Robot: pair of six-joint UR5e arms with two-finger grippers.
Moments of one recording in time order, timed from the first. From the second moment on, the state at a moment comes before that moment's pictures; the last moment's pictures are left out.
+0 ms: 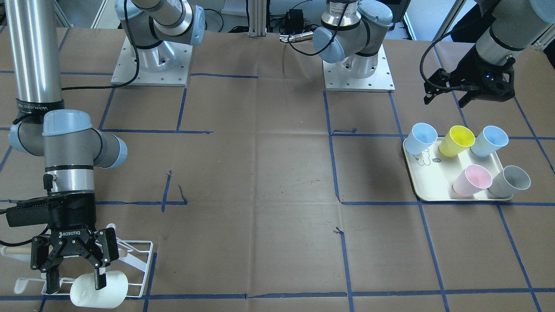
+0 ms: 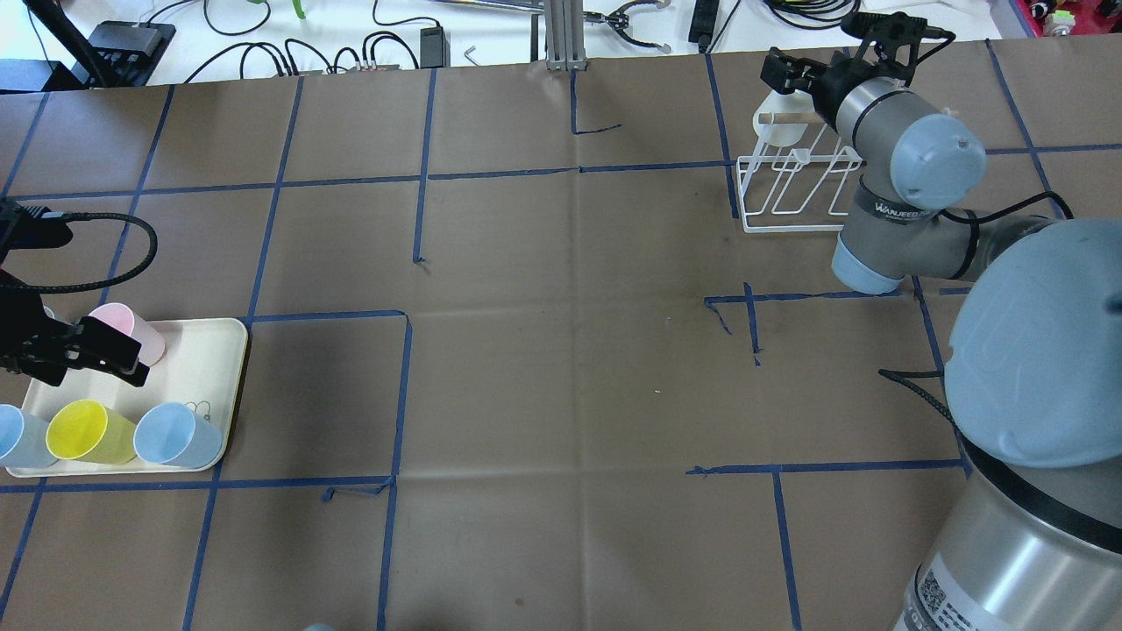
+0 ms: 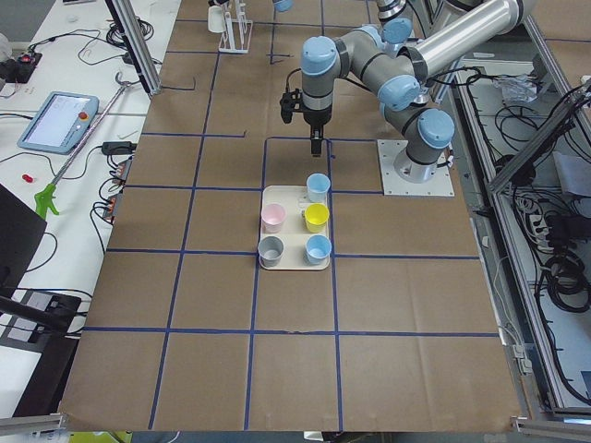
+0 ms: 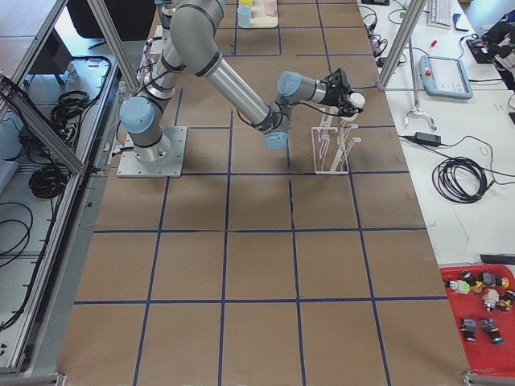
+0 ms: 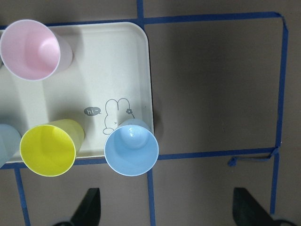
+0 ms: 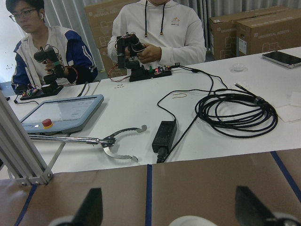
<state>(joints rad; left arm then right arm) -0.98 -1.34 -2.00 -1.45 1.58 0.65 1.39 -0.96 1.82 -3.58 -1.28 0.08</state>
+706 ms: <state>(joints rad) -0.97 -1.36 -2.21 -1.19 1.58 0.65 1.40 -1.10 1.82 -3.52 -1.28 0.09</state>
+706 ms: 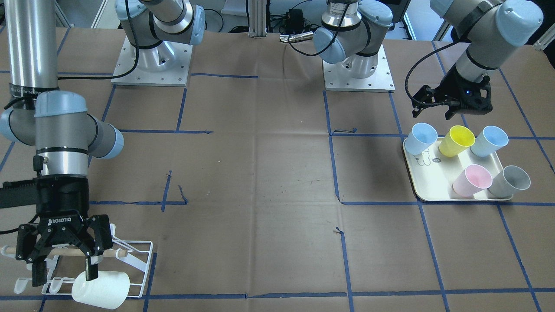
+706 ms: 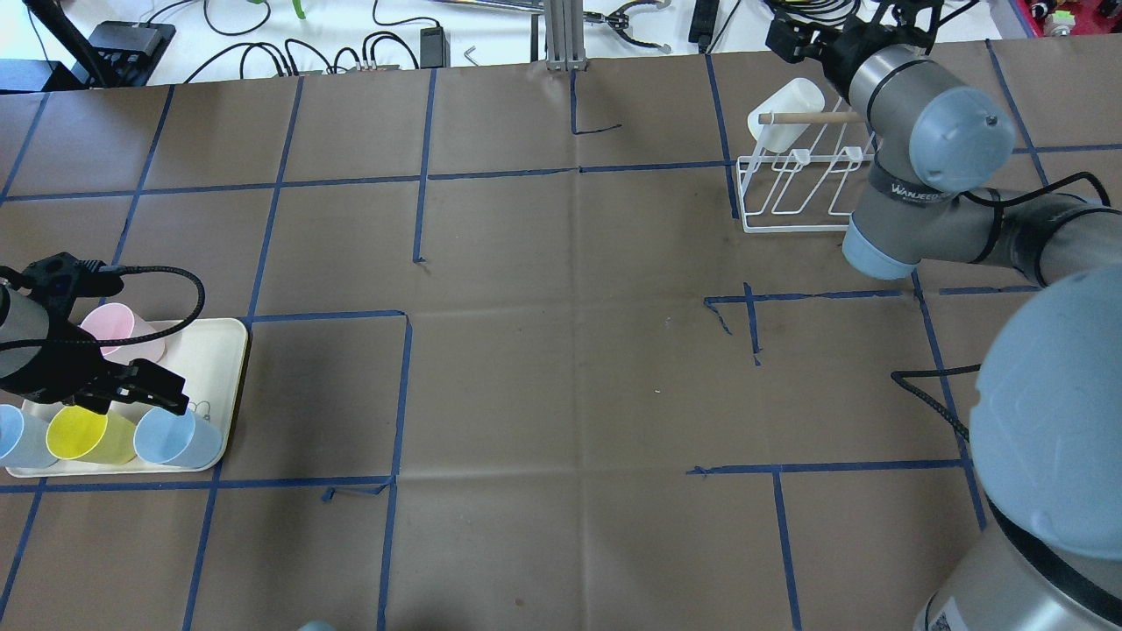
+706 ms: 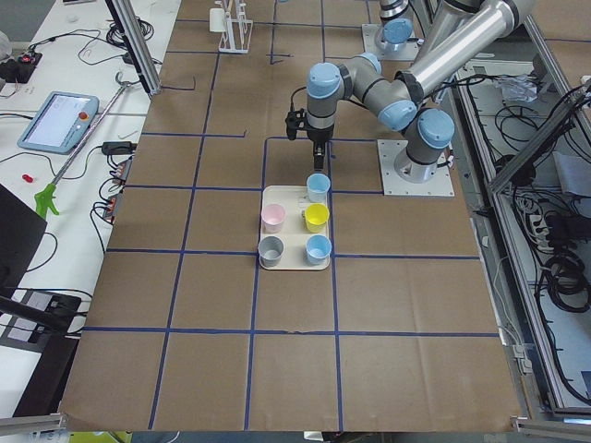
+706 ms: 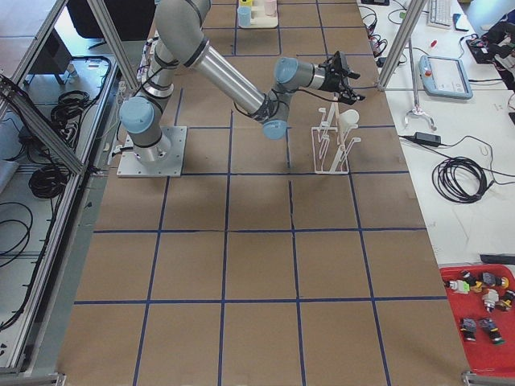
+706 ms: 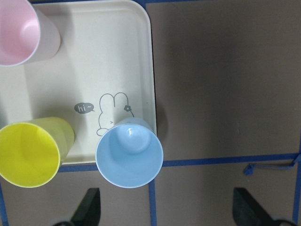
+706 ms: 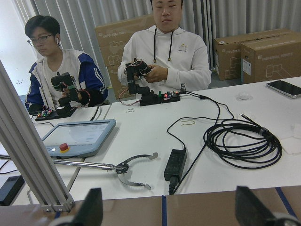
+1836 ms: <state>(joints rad) -0.96 -1.44 -2.38 -0.91 1.59 0.65 1.65 -1.49 2.04 -3.42 -1.31 0.71</state>
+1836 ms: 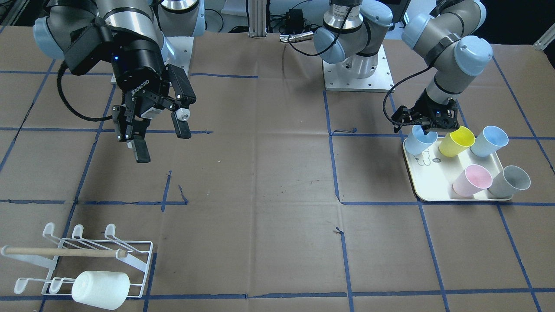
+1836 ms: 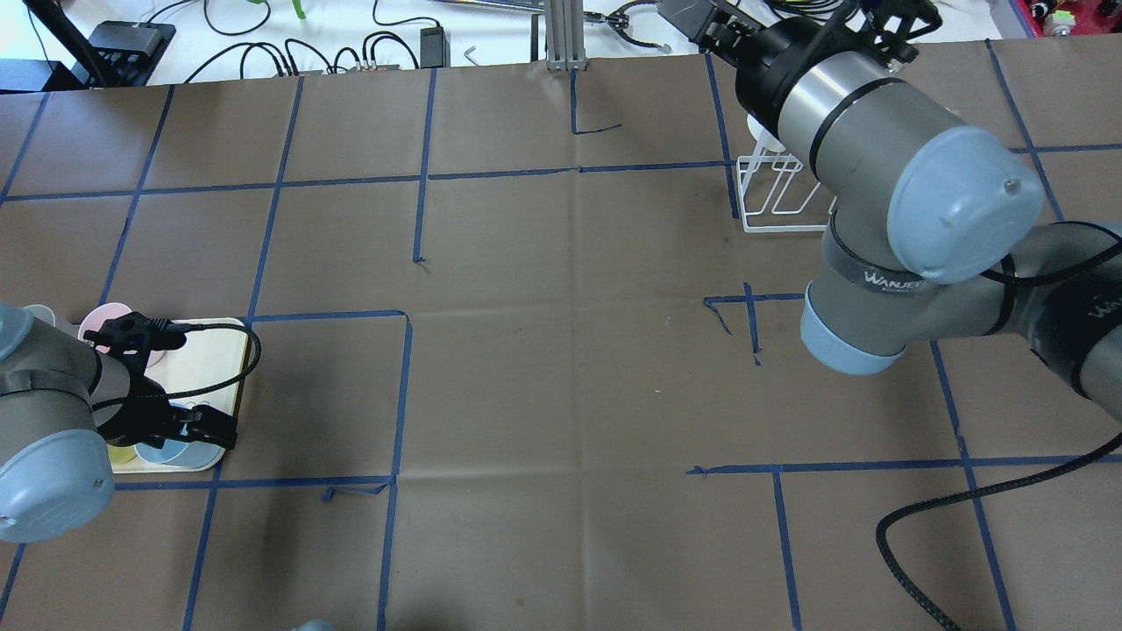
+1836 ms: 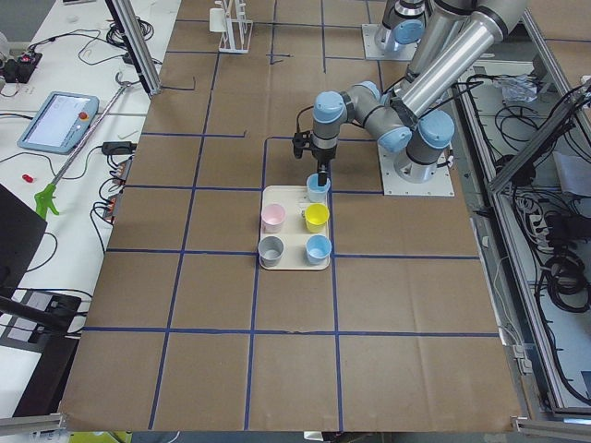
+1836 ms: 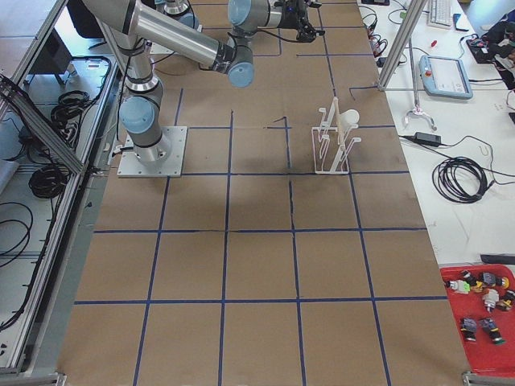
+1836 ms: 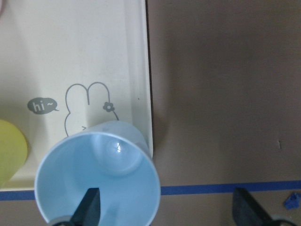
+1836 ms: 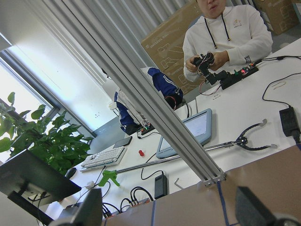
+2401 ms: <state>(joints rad) -0.96 -1.45 -2.37 -0.91 1.61 0.65 1.72 -1.47 2.13 -3.60 -1.40 1.38</state>
